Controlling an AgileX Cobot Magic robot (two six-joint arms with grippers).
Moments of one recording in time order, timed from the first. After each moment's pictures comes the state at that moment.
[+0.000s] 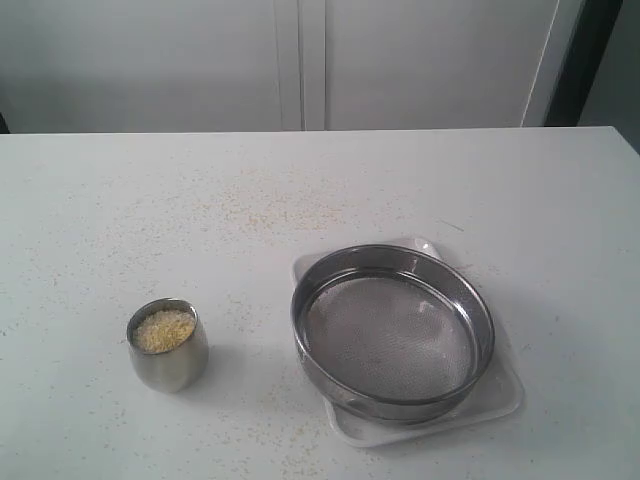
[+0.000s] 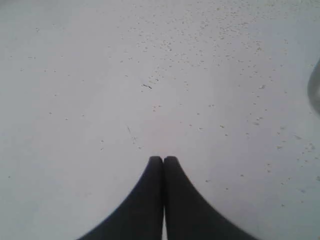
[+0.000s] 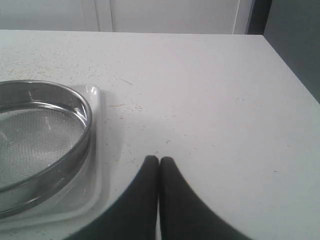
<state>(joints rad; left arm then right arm) 0.03 0.00 0.02 -0.07 0.52 0.13 0.06 0.00 -0.01 -0.03 0.36 0.06</state>
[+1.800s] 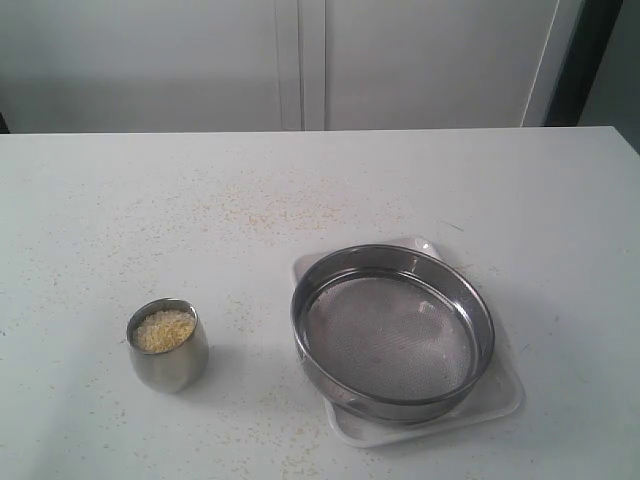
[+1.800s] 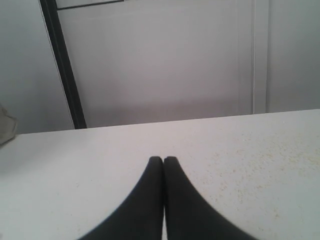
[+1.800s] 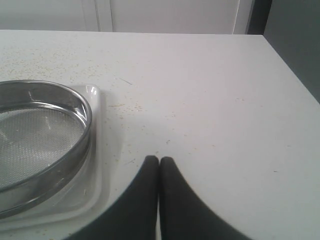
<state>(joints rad) 0.03 0.00 0.02 -0.06 -0.01 0.13 0.06 0.00 -0.01 -0.03 0.36 0.06</state>
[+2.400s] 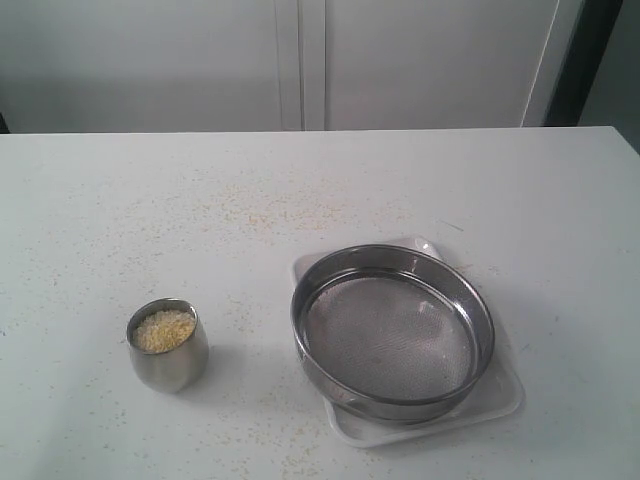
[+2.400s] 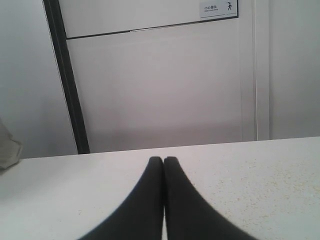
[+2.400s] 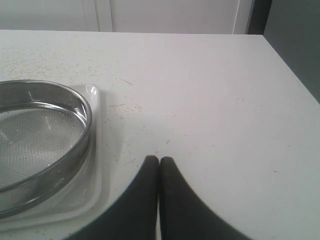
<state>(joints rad) 0.03 0.00 0.02 -0.07 -0.10 0.13 0.06 0.00 -0.01 -0.03 0.36 0.06</state>
